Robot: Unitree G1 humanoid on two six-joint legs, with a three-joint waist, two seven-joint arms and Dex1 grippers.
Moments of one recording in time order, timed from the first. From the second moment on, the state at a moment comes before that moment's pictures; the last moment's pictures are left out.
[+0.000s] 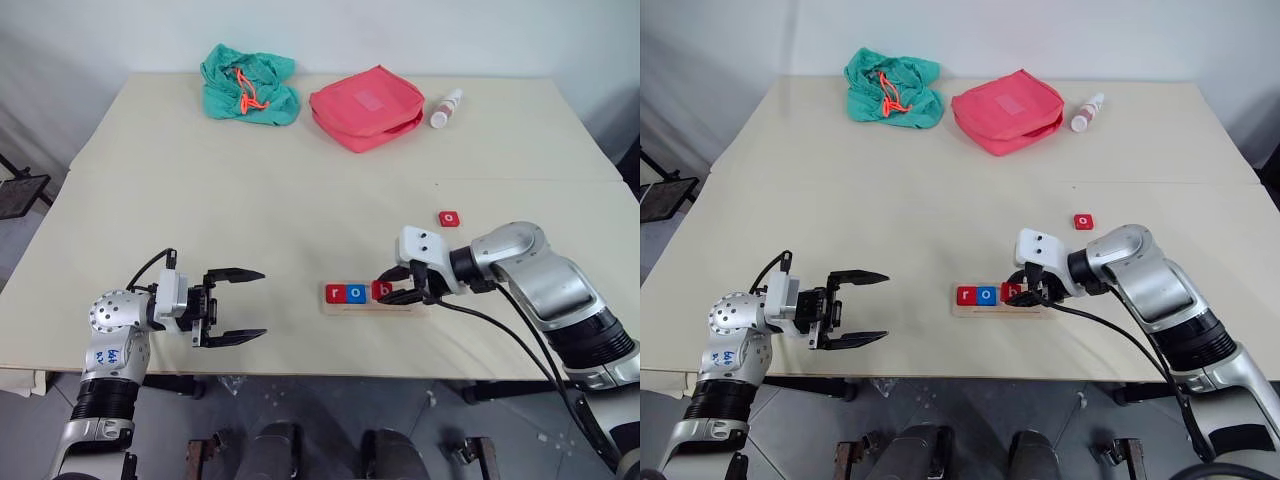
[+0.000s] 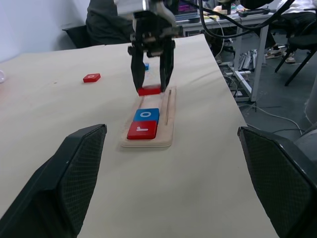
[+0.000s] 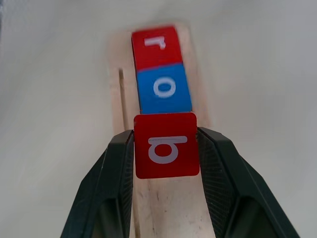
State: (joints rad) left arm -0.33 0.55 0.12 0.28 -0.52 -0.26 -1.48; right arm -0.71 -0.77 0.37 -0.05 0.15 0.60 1.25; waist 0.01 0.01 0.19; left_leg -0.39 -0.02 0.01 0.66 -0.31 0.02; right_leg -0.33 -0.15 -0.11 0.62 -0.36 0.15
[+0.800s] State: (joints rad) left arm -0.31 0.53 0.12 0.28 -0.52 -0.27 -1.45; right arm -0.74 -0.72 0.39 -0.04 0.10 0.59 1.27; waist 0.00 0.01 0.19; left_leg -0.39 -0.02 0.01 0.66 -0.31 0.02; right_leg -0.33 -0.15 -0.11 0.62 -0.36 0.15
